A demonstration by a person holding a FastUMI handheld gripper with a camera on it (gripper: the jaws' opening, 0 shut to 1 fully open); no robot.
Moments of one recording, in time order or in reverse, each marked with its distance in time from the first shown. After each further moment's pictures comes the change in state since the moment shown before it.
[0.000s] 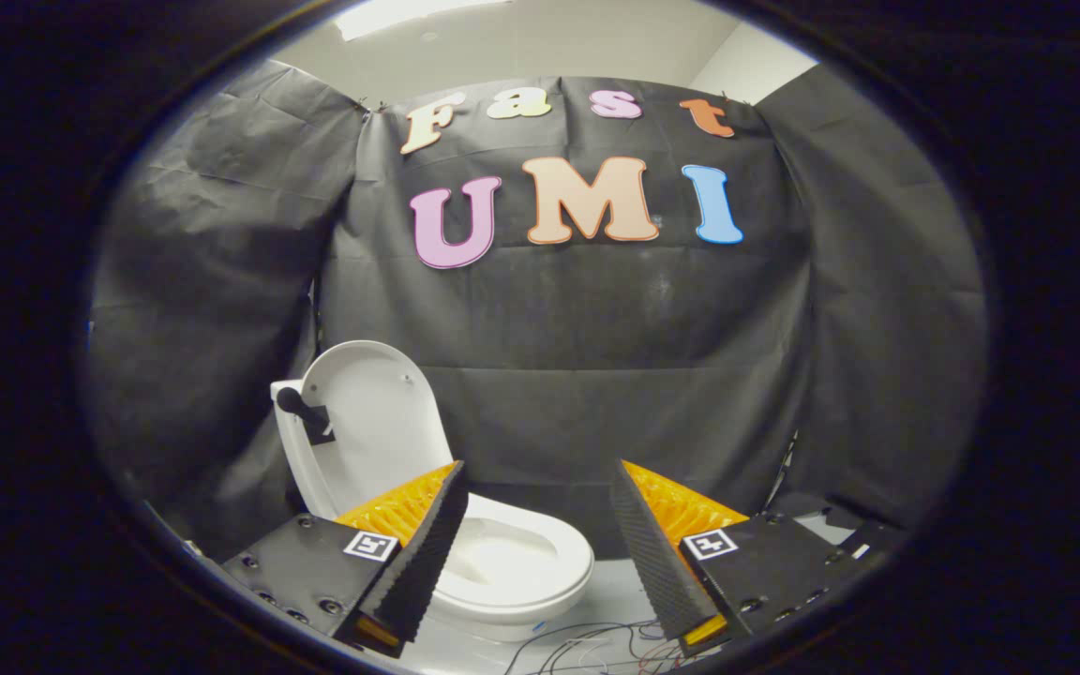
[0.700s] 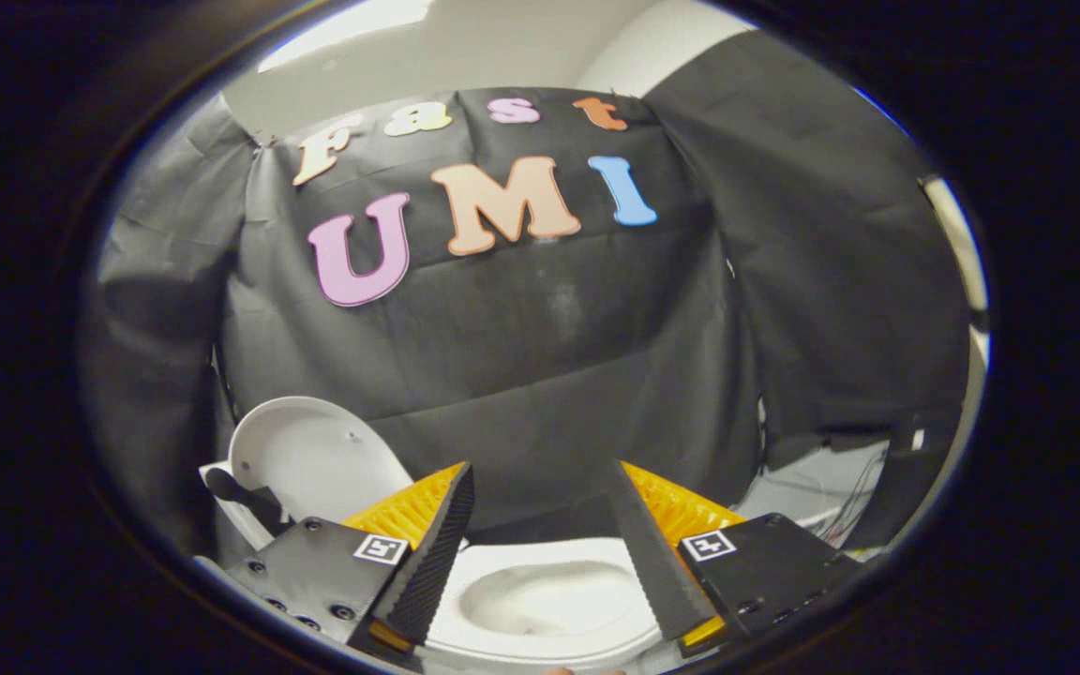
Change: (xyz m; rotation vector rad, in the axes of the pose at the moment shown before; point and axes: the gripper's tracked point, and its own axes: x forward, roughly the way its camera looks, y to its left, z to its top) arm 0.079 0.090 -0.057 0.340 -0.060 -0.314
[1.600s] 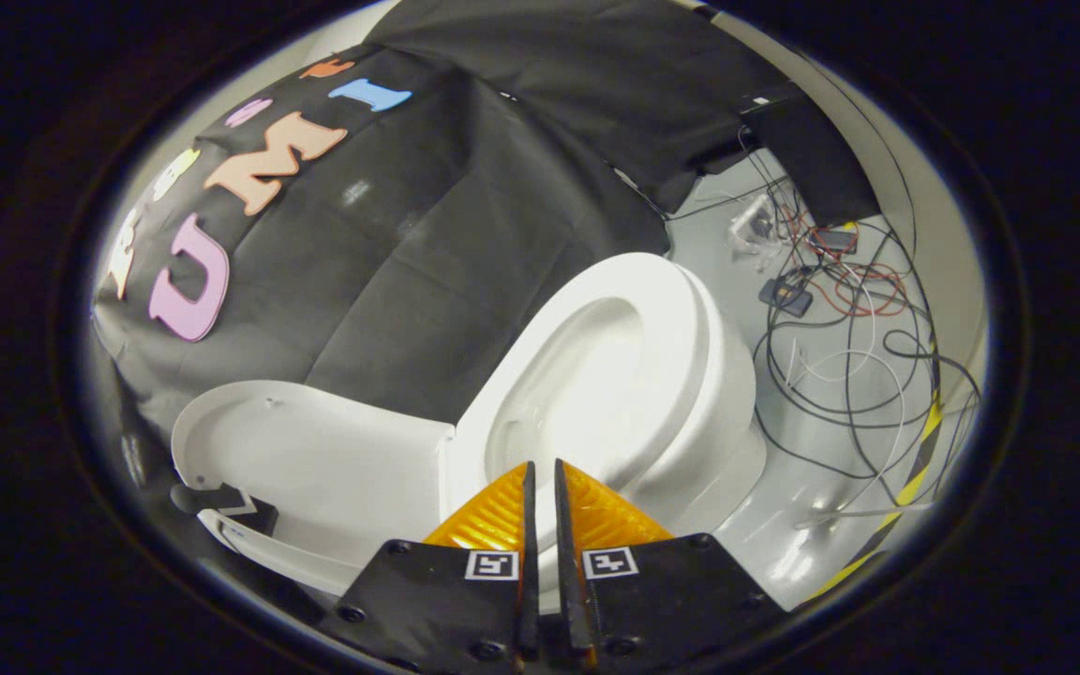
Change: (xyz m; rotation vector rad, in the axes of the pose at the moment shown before) arm -0.040 0.007 -0.224 0.584 0.327 -0.317
